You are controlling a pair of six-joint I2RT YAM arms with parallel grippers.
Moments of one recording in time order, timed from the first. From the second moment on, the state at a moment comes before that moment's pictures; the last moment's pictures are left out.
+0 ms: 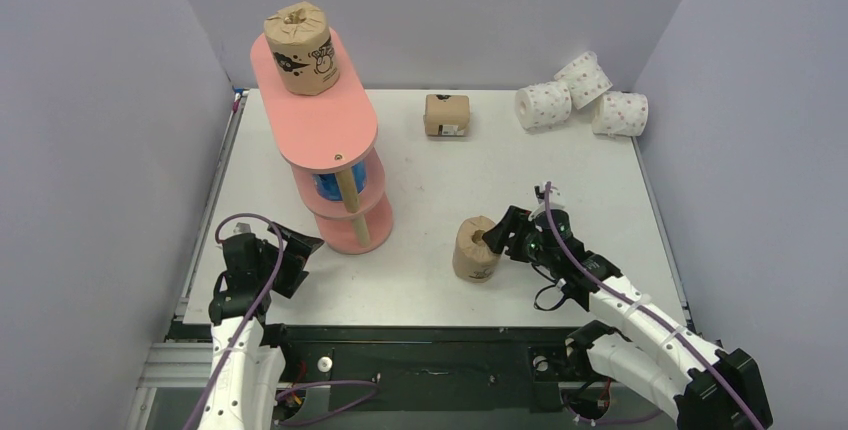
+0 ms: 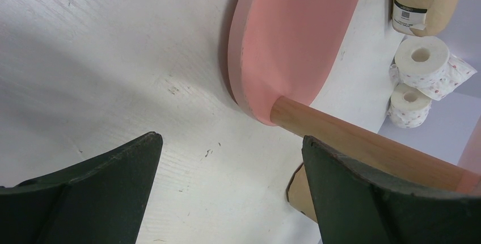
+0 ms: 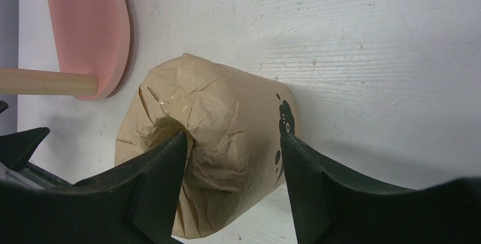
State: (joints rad) left arm 0.17 0.55 0.32 -0.53 0.29 -0.98; right arm 0.51 0.87 0.44 -0.16 -0.02 0.69
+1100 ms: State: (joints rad) left arm 0.17 0.52 0.32 -0.54 0.30 -0.98; right arm 0.53 0.93 0.45 -0.16 -0.01 0.69
